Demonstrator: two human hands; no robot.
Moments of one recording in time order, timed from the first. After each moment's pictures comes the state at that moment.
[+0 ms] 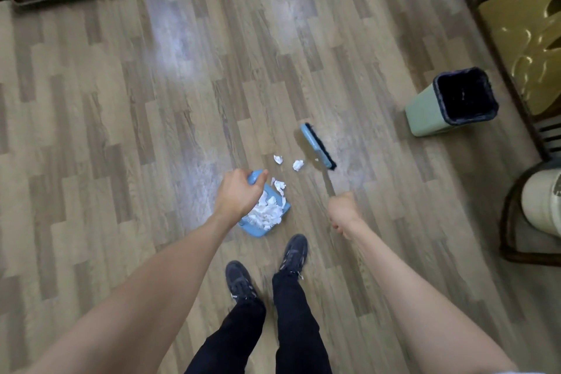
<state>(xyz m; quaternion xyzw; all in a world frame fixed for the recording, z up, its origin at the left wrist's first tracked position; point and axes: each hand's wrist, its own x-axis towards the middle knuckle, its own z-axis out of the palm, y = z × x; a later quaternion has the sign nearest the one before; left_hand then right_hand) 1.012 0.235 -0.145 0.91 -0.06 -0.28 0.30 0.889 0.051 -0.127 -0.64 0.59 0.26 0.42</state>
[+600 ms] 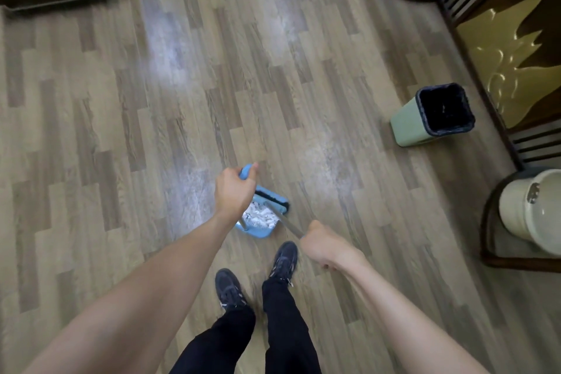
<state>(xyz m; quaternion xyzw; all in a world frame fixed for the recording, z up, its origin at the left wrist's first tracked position) 1.009 0.216 -0.117 0.89 0.03 -0.23 0.39 0.873 0.086 -0.034 -0.75 0.34 0.45 0.34</state>
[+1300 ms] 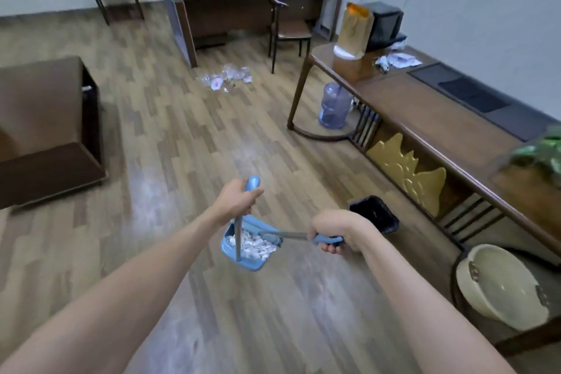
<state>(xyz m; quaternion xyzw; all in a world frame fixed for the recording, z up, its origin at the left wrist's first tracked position) 1.098 0.024 0.195 0.83 -0.25 -0.29 0.40 0.925 -0.121 0.235 -0.71 0.40 0.35 0.46</state>
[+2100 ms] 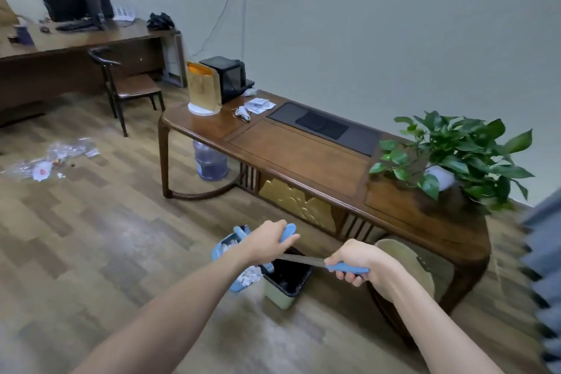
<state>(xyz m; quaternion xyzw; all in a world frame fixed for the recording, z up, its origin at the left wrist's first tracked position) 1.074 -0.346 0.211 0.66 -0.69 -0.25 0.16 0.845 -0.375 0.274 -0.55 0.63 0.05 0.55</state>
